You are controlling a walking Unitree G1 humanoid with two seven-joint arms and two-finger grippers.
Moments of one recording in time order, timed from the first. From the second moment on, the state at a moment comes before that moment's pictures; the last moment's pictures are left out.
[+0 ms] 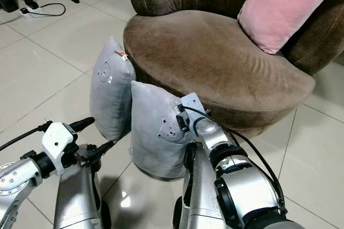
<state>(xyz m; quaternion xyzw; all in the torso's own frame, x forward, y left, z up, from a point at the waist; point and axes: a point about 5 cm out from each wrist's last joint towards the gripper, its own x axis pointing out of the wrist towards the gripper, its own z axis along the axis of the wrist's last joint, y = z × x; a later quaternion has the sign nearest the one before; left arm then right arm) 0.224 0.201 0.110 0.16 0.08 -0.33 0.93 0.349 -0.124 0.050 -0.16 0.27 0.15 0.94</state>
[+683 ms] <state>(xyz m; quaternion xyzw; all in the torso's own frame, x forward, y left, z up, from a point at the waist) 0.221 0.193 0.108 0.14 0.11 -0.39 0.91 0.347 -0.121 0.049 -0.17 0.28 0.19 0.93</state>
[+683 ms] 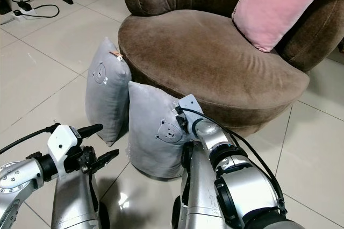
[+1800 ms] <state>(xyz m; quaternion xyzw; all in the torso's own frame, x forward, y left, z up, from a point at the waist) 0.235 0.191 0.104 0.14 0.10 -0.34 0.92 0.333 -0.112 0.033 -0.10 0.28 0.21 0.93</state>
